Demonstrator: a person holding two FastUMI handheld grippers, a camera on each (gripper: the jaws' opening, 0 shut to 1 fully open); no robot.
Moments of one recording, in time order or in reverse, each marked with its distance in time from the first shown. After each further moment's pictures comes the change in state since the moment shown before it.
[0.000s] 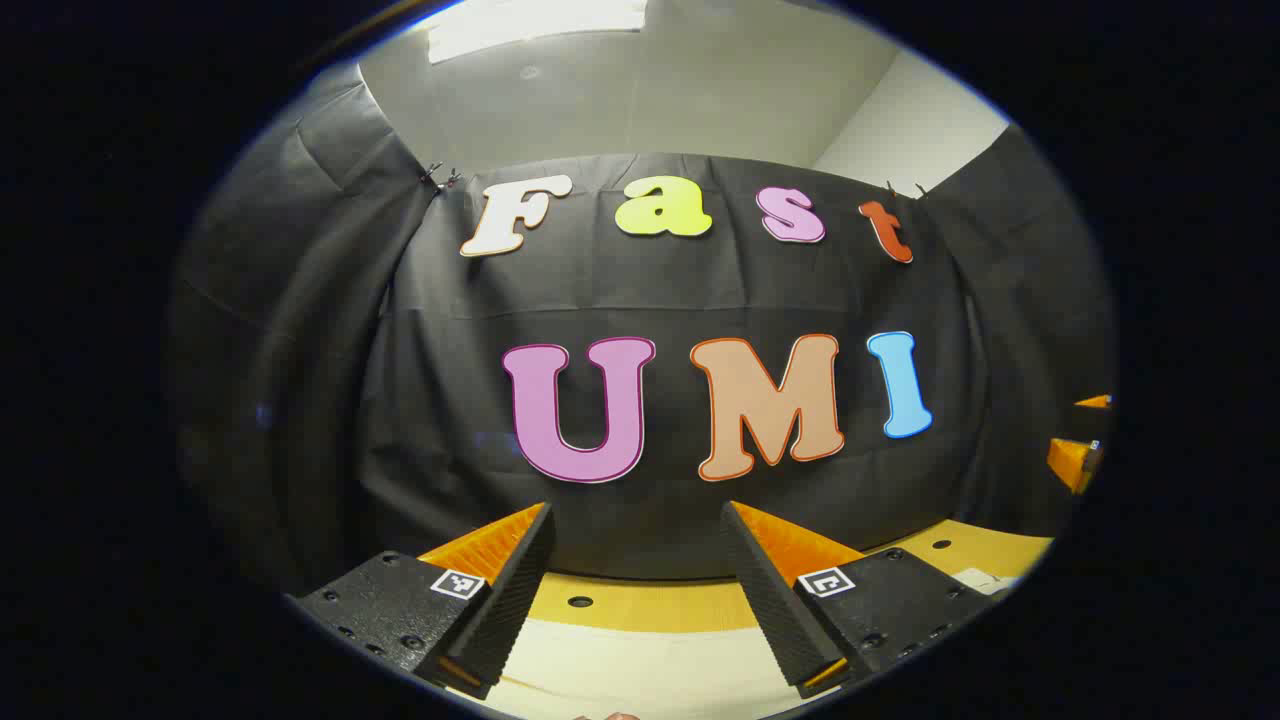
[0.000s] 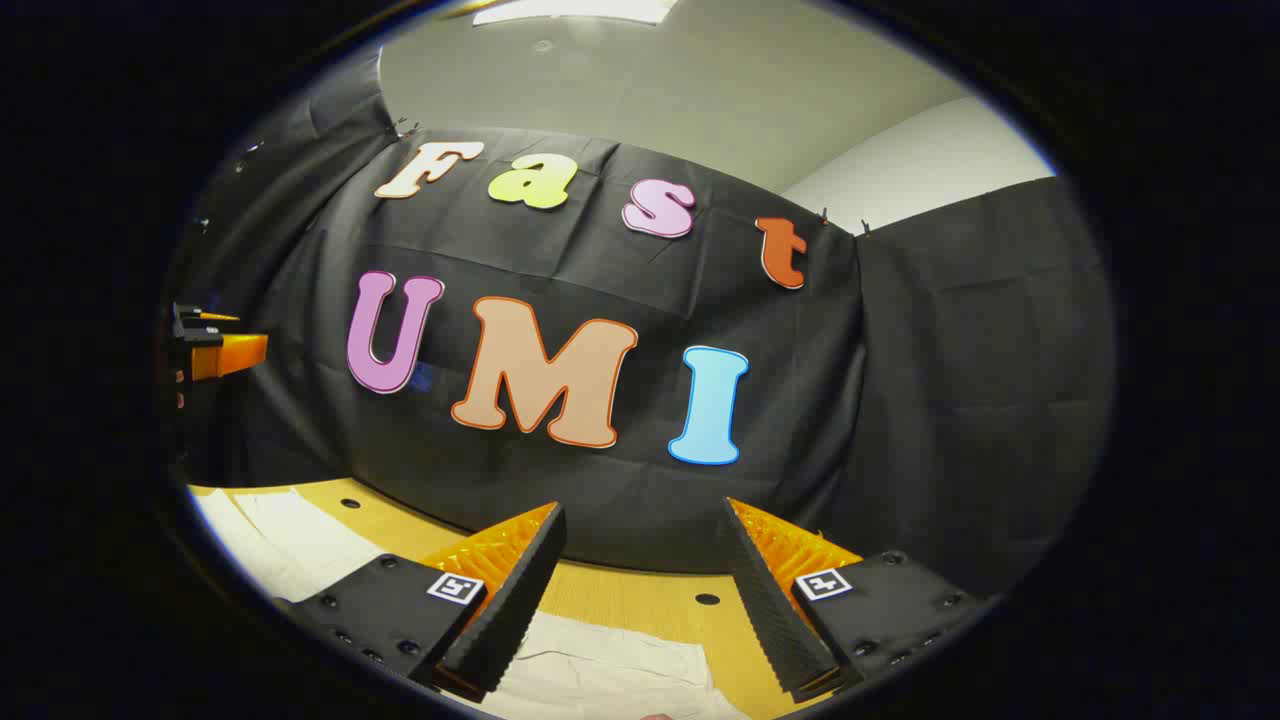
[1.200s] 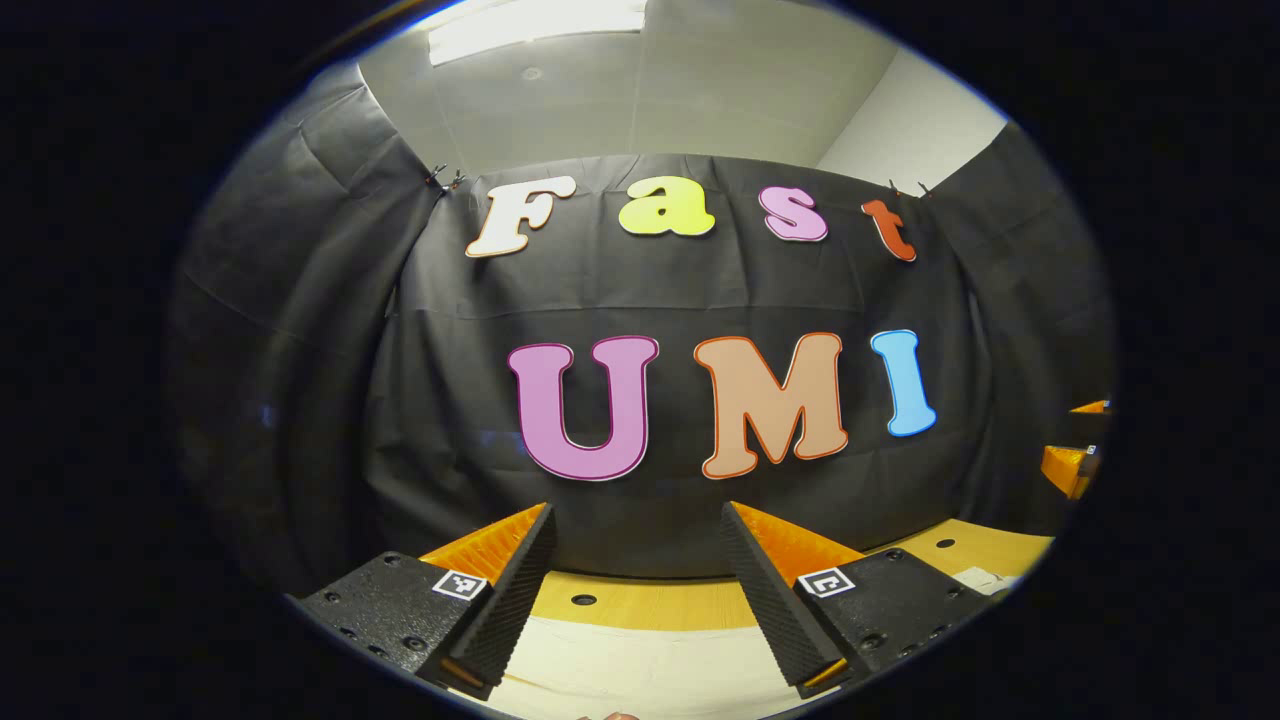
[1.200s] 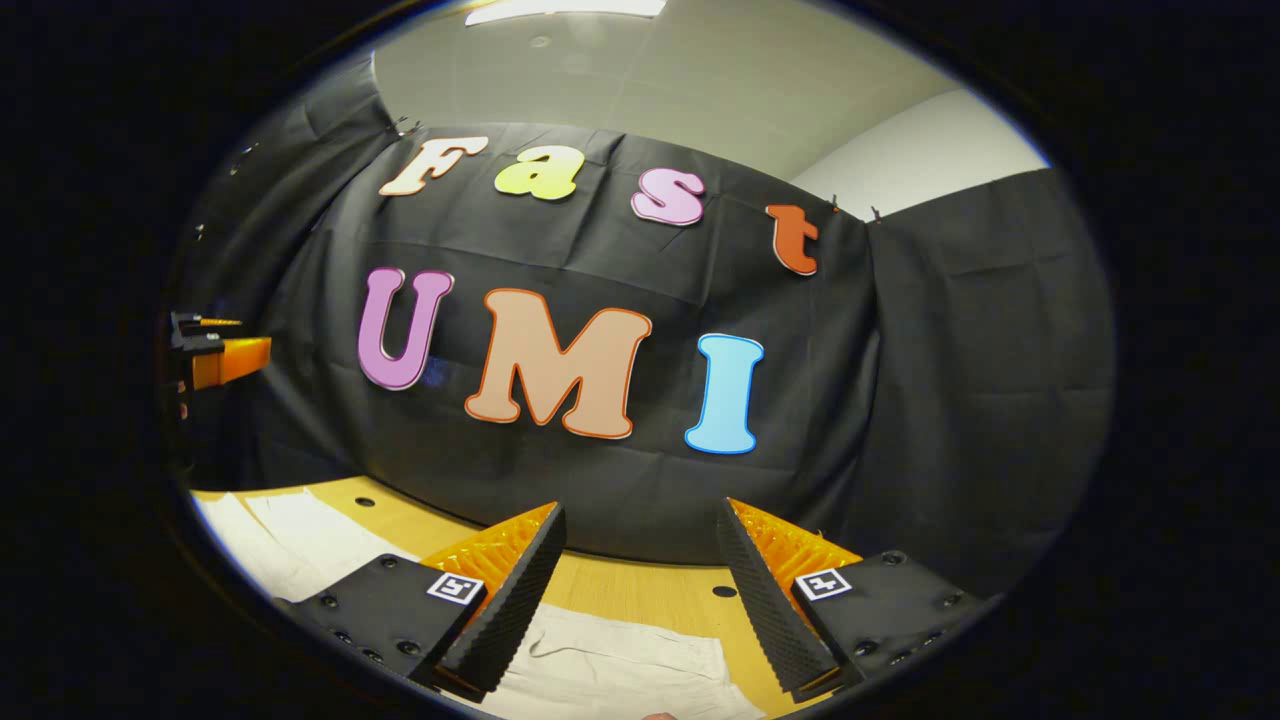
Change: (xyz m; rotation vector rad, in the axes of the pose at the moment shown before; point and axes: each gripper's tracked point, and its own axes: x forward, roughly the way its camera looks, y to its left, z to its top) left arm -0.005 0.003 -0.009 0.009 0.012 0.025; right arm 0.006 0.009 -0.013 0.002 0.035 0.045
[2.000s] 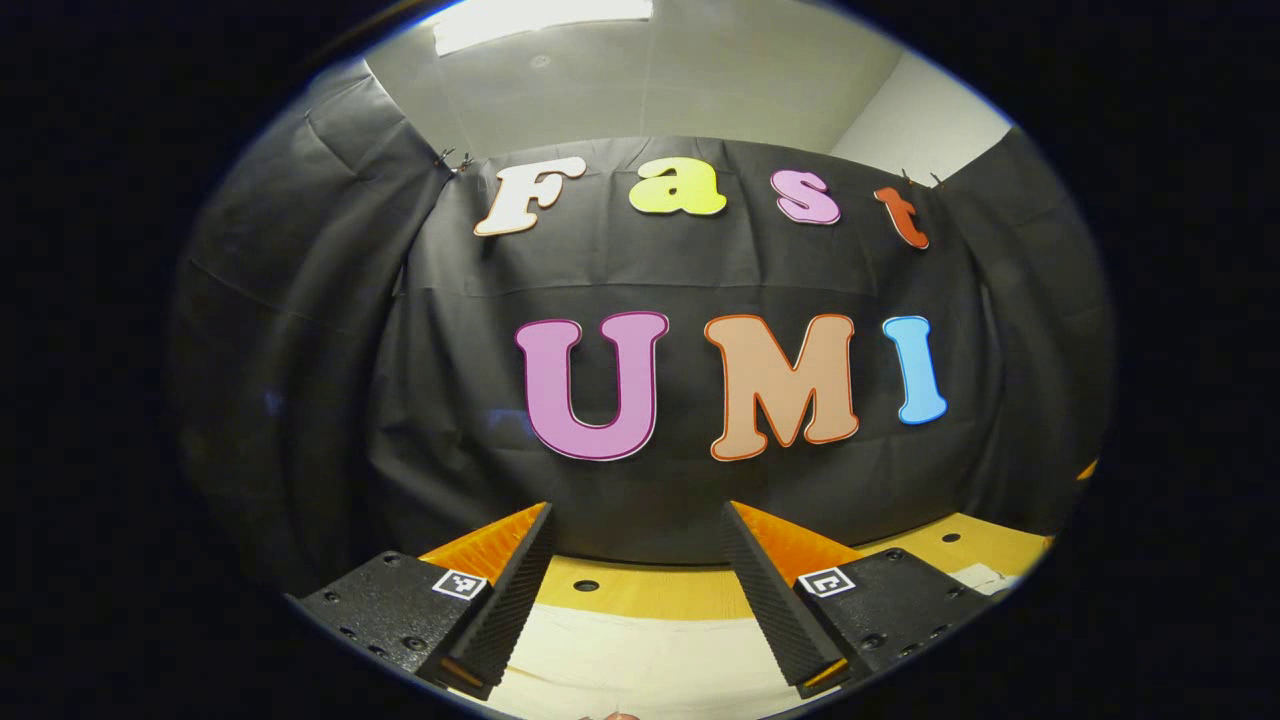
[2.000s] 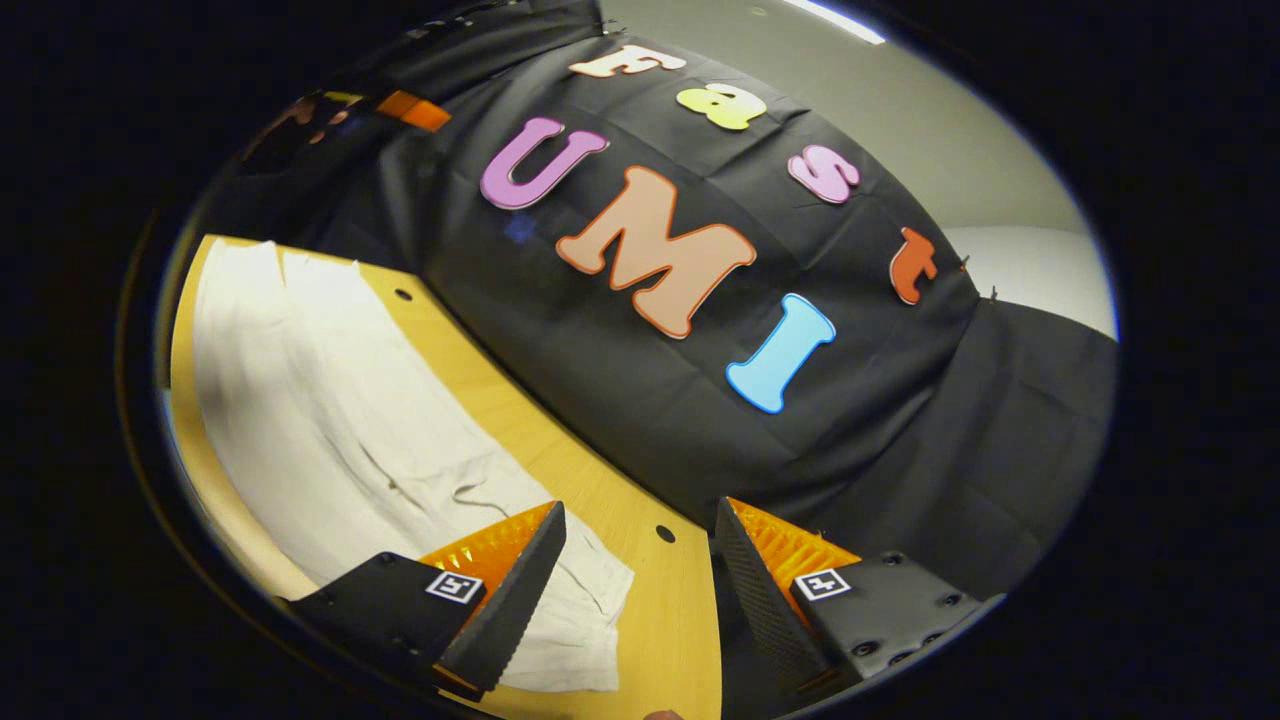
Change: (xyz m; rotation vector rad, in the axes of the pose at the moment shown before) left arm 0.005 0.002 -0.021 -0.014 0.049 0.022; right arm -0.053 -0.017 -0.135 -0.540 0.191 0.173
